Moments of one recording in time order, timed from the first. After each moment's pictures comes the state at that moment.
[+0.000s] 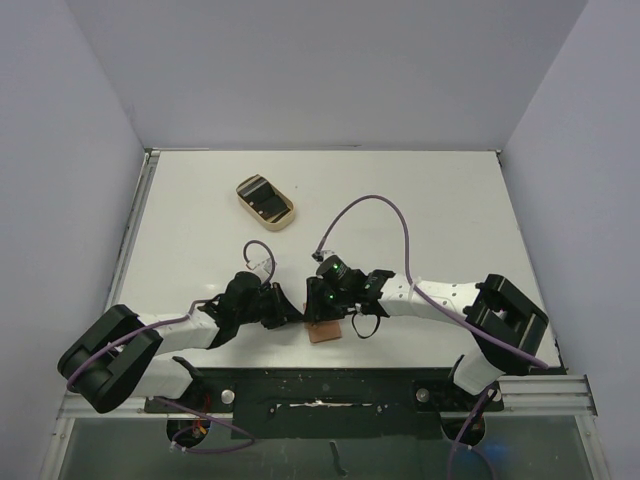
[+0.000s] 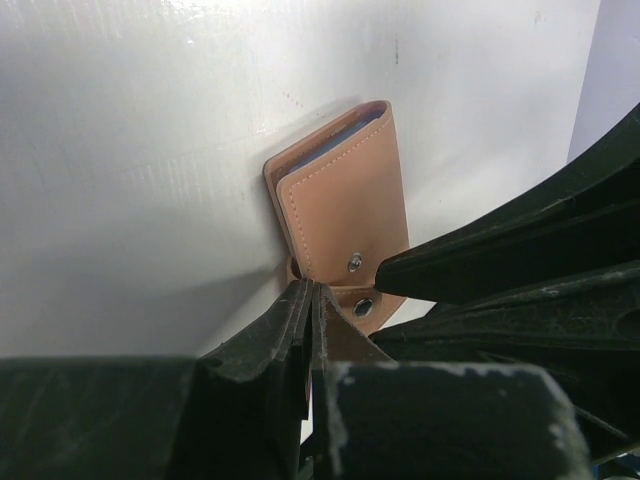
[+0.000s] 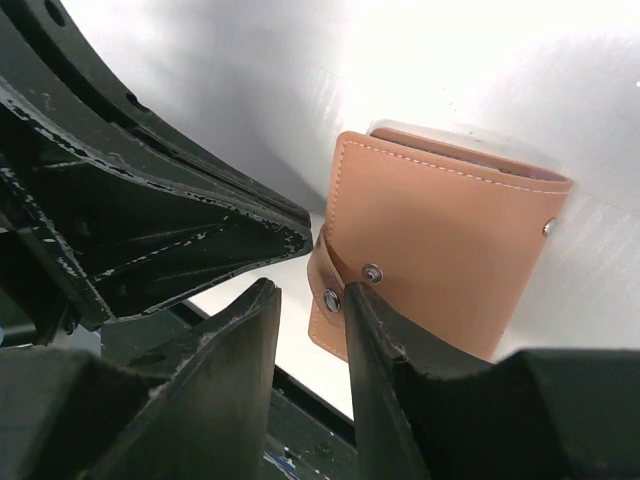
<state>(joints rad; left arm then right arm) -0.67 1.32 0.28 0.41 0.32 -0.98 0.98 1.57 0.88 -0.23 -0.10 0.77</state>
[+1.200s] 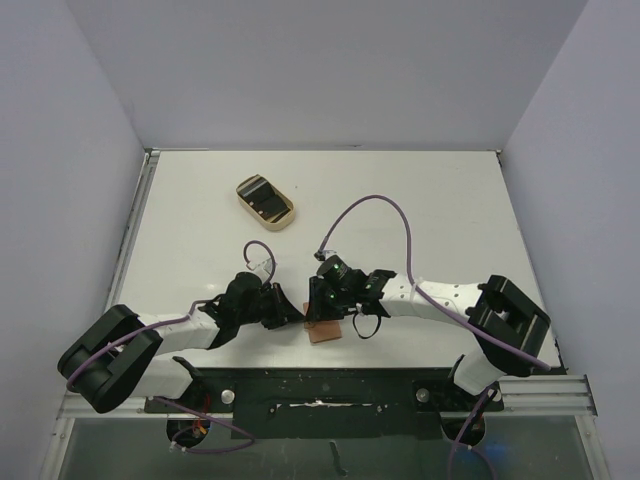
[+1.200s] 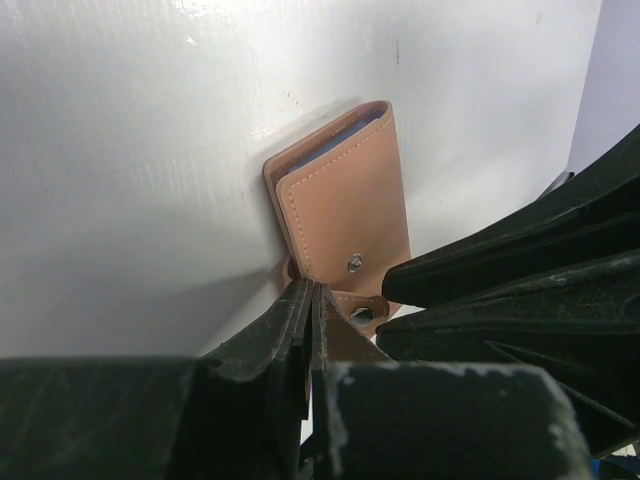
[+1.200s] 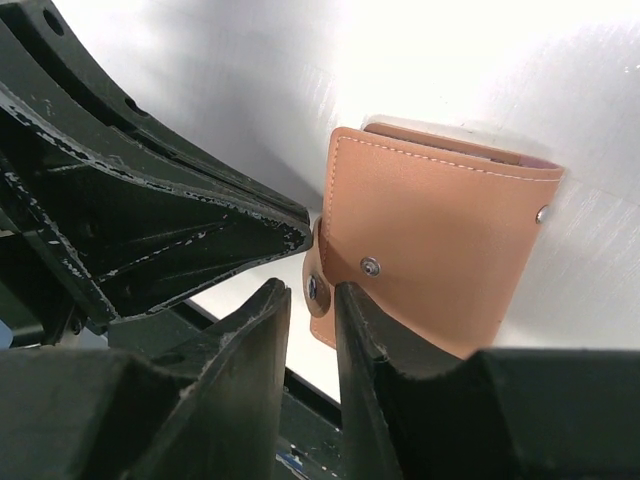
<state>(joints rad) -0.68 1.32 0.28 0.41 0.31 -0.98 0.98 1.56 0.88 -0.26 -0.09 0.80</state>
